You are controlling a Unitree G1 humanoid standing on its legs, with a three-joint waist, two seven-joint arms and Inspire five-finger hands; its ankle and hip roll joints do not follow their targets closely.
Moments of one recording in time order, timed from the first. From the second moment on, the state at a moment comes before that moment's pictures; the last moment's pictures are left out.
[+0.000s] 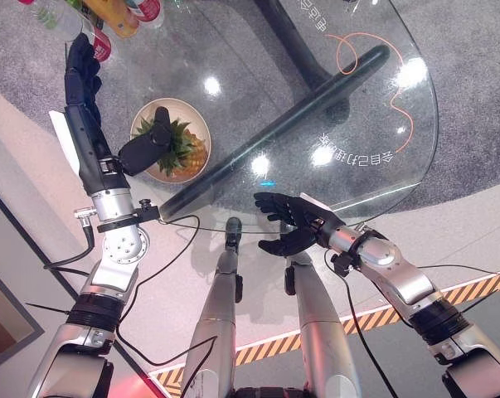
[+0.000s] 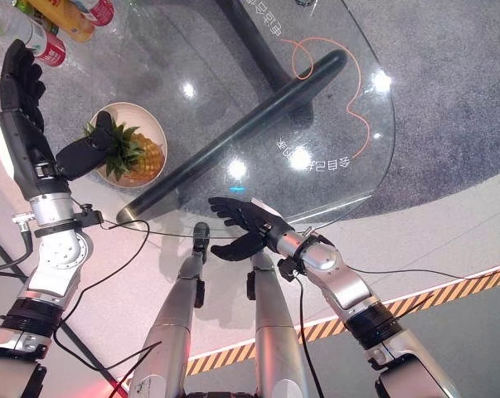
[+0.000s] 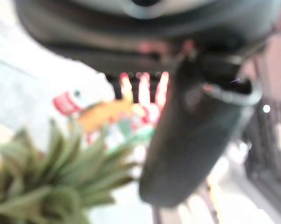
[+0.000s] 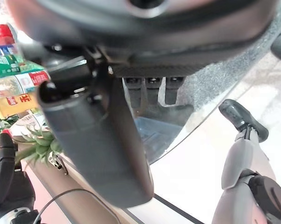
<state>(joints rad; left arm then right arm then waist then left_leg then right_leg) -0.45 0.60 -0.14 0.30 -0.10 -0.58 0.64 -0.46 -0.59 0.46 0.11 0.39 0.10 0.30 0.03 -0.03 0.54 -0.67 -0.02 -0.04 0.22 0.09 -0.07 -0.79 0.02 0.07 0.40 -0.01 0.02</state>
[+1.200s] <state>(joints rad) 0.06 0.31 -0.07 0.28 -0.59 -0.37 0.25 -0.03 -0.45 0.31 0.28 0.31 0.03 0.39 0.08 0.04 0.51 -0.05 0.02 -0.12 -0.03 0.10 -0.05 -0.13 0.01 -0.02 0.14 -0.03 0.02</state>
